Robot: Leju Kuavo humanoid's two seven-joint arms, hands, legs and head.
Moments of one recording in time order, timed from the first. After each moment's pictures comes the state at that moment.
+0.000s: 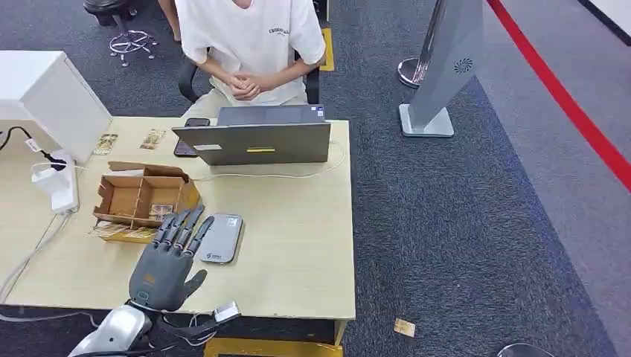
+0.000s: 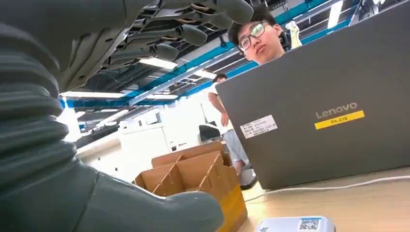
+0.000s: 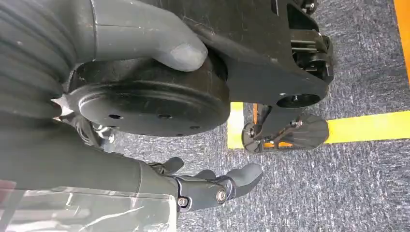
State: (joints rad) left arm 0.04 0.38 -0.30 -1.74 -1.40 0.29 0.07; right arm -0.11 0.06 1.25 -0.15 -1.39 -0.37 -0.23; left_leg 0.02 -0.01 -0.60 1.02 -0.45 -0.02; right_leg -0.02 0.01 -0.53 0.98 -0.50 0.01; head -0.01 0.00
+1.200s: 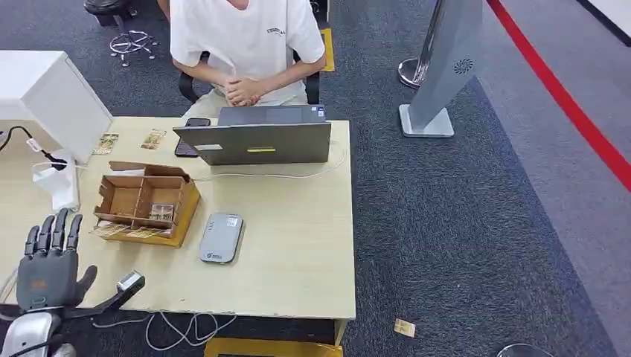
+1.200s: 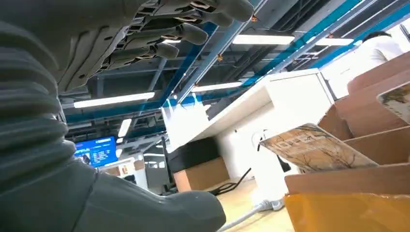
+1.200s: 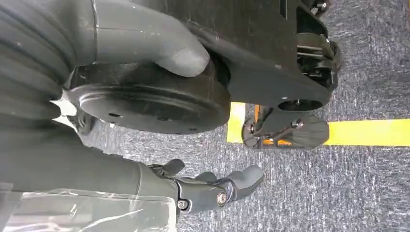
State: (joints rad) left arm 0.05 0.34 0.28 -1.32 -1.42 0.57 -0.03; right arm -0.12 0.06 1.32 -0.14 -1.36 -0.37 -0.20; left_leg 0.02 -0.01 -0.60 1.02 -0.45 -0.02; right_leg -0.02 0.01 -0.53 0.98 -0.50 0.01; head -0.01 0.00
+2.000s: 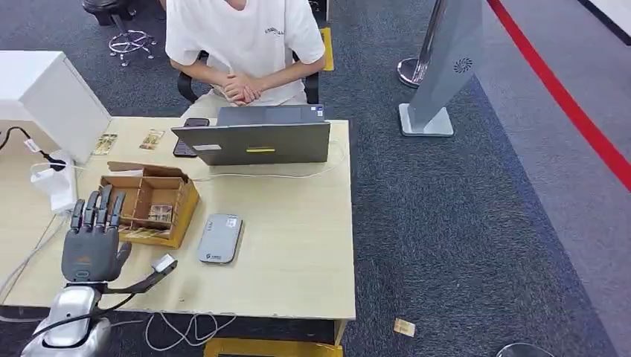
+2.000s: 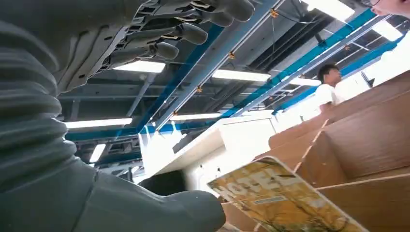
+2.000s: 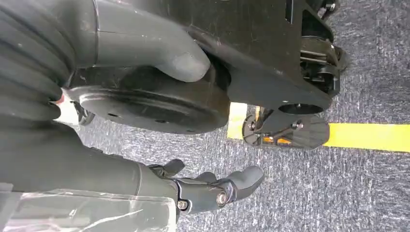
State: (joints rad) left arm -0.10 0.31 0.12 -1.23 -1.55 0.65 0.01; right arm -0.13 0.06 1.37 -0.14 -1.35 -0.37 -0.19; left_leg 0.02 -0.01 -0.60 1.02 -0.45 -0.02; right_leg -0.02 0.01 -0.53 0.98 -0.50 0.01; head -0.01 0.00
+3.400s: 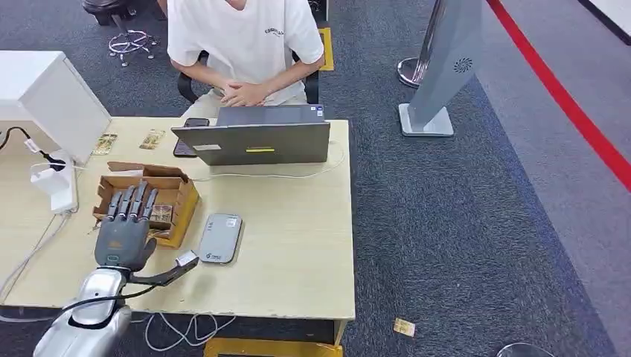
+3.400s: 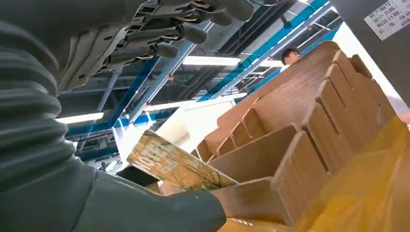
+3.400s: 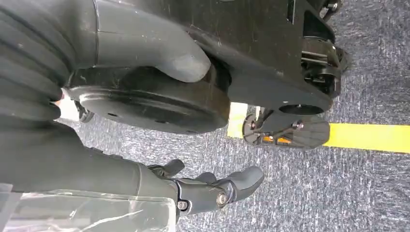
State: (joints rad) left arm -0.22 0.30 -0.04 -1.11 -1.52 0.53 0.03; right arm -0.13 0.06 1.39 -0.14 -1.37 -0.37 -0.19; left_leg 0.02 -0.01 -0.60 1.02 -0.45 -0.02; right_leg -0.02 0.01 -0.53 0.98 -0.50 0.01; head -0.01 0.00
